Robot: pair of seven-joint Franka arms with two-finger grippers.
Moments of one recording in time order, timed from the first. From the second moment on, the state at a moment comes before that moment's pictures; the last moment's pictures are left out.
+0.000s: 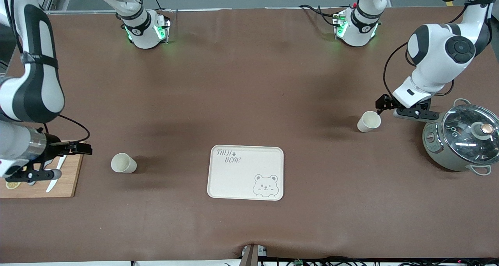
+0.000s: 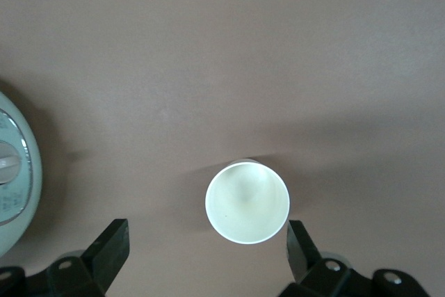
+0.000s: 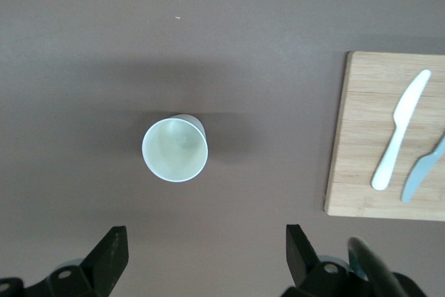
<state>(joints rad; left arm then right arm) -0.06 -0.06 0.02 -2.42 0.03 2.47 0.14 -0.07 0.51 0.03 -1.39 -0.02 1.77 -0.11</state>
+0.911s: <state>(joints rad) 0.01 0.12 0.03 -2.49 0.03 2.72 0.24 -0.07 0.63 0.04 -1.43 -0.02 1.95 -0.26</state>
